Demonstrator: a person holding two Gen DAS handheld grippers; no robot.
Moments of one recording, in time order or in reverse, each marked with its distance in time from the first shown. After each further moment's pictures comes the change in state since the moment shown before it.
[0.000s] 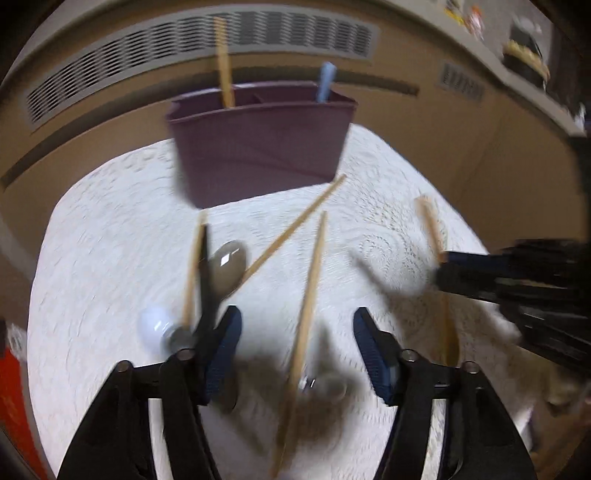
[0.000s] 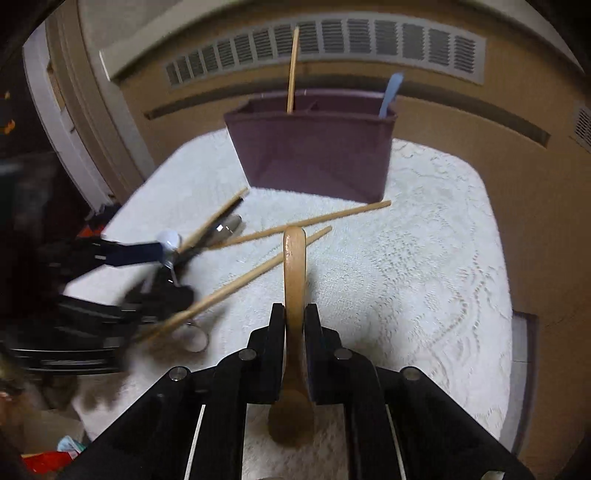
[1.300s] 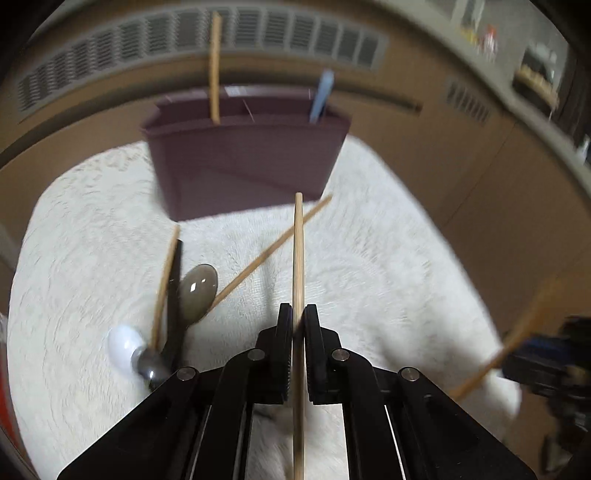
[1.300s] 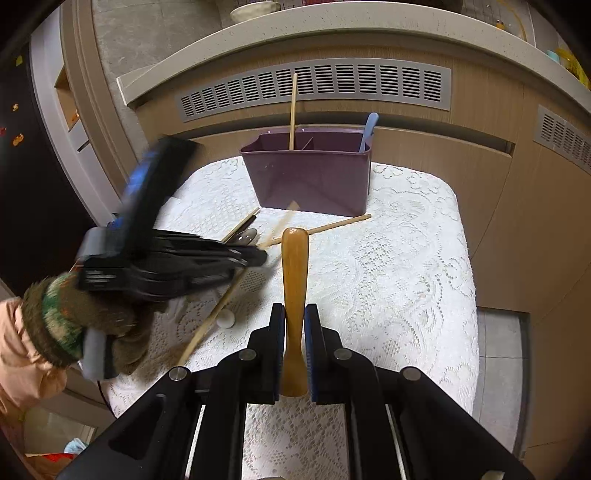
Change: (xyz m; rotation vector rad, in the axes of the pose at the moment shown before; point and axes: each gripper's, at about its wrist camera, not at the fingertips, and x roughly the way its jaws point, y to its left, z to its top) left arm -0.005 -0.005 0.022 -0.147 -0.054 -0.070; right arm -0.057 0.013 -0.020 -0.002 -0.066 -0.019
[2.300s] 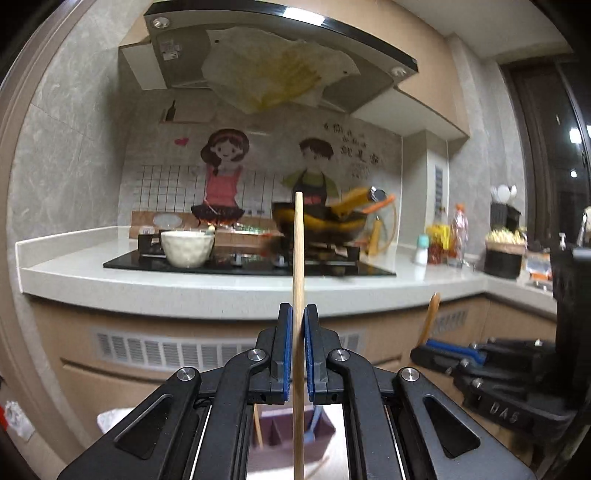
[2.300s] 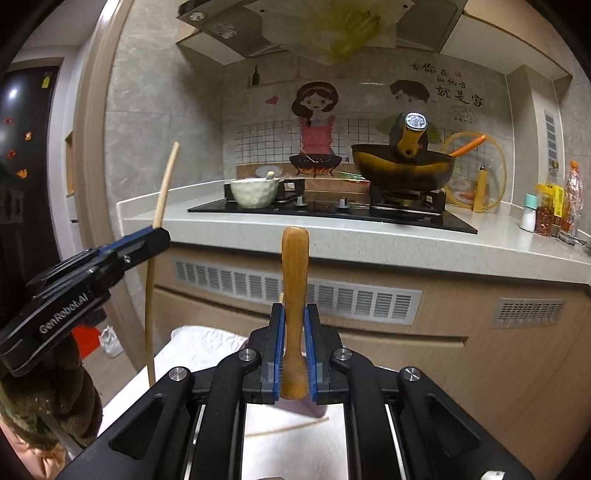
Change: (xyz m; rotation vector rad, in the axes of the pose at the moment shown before) left arm -0.233 -0.025 0.143 0.093 -0.811 0.078; right arm -0.095 0.018 0.193 -0.087 -0.456 -0.135
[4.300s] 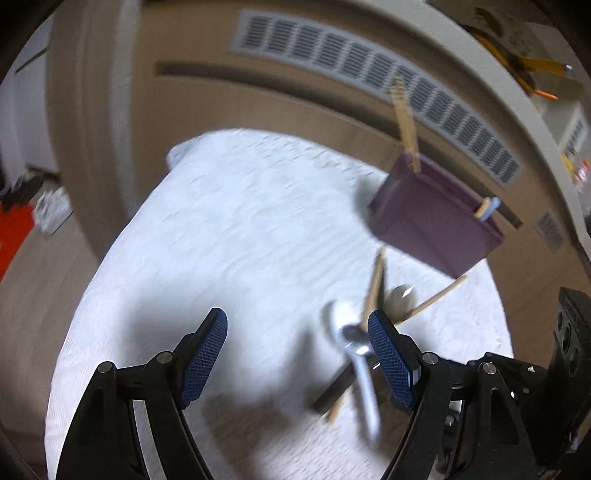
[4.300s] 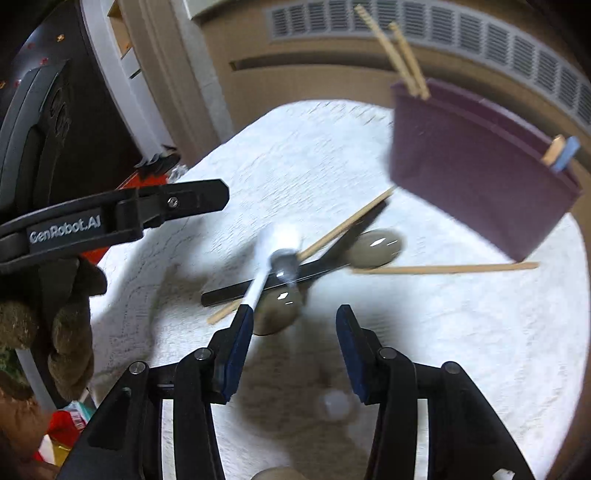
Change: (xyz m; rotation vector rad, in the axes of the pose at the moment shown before) left arm -0.031 0.160 -0.263 -0.402 0.704 0.313; right arm 0.139 0.142 -0.244 -0.115 0.630 0.379
